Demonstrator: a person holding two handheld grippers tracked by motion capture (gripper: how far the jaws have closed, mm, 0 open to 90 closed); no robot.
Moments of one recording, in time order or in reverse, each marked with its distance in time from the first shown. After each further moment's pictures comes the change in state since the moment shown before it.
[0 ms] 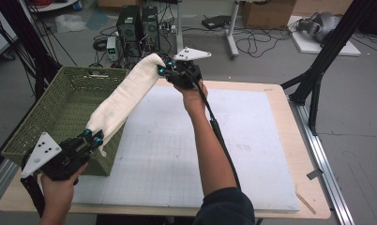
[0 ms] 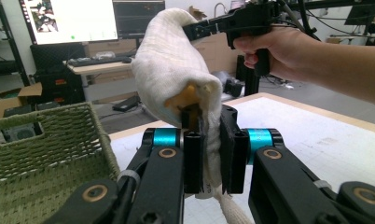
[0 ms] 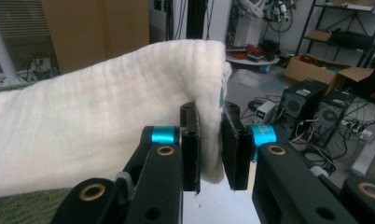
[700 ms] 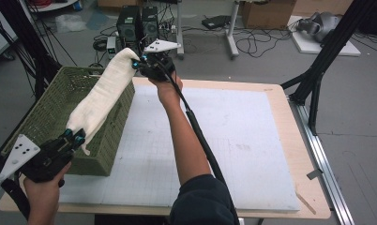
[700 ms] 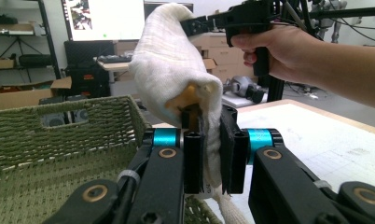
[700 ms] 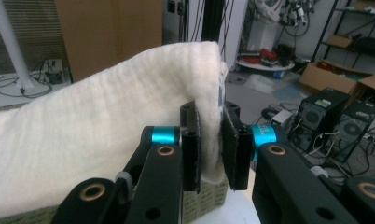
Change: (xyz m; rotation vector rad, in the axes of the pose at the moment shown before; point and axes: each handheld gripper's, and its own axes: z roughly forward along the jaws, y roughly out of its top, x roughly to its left) left arm 0.024 -0.003 -0.023 -0.011 0.101 -0.041; right arm 0.030 0.027 0.063 -0.004 0.045 -0.012
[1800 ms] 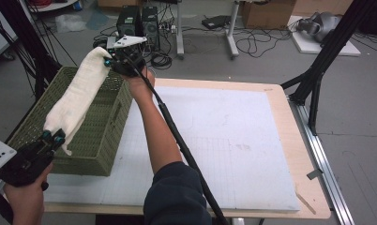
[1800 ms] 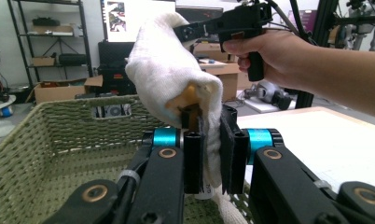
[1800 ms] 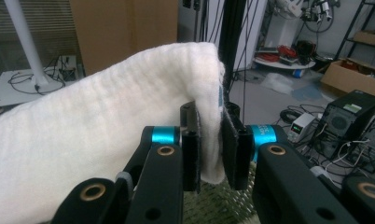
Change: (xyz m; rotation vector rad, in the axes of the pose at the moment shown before) left arm 0.026 0.000 -0.027 -0.017 0.121 -0.016; right arm 0.031 0.018 0.075 0.030 0.058 -0.002
